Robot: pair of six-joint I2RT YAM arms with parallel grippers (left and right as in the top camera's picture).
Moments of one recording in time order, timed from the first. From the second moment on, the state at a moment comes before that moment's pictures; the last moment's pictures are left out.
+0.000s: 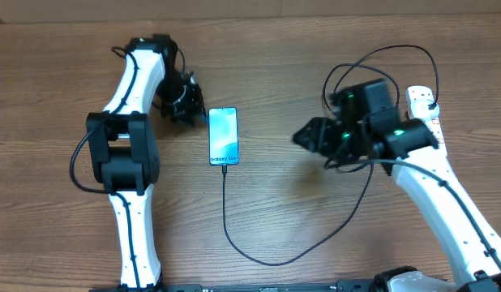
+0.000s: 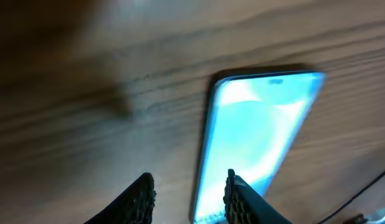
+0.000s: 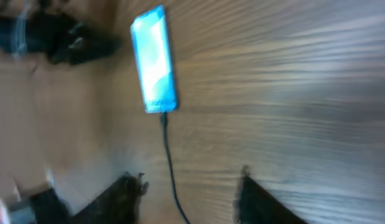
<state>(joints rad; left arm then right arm) -0.05 2.42 2.12 -1.38 0.39 -0.13 0.22 1.41 1.14 -0.82 -0.49 0.54</state>
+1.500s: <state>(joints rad) -0.05 1.87 2.27 -1.48 0.48 -0.14 -0.77 1.90 1.16 -0.28 -0.86 0.70</state>
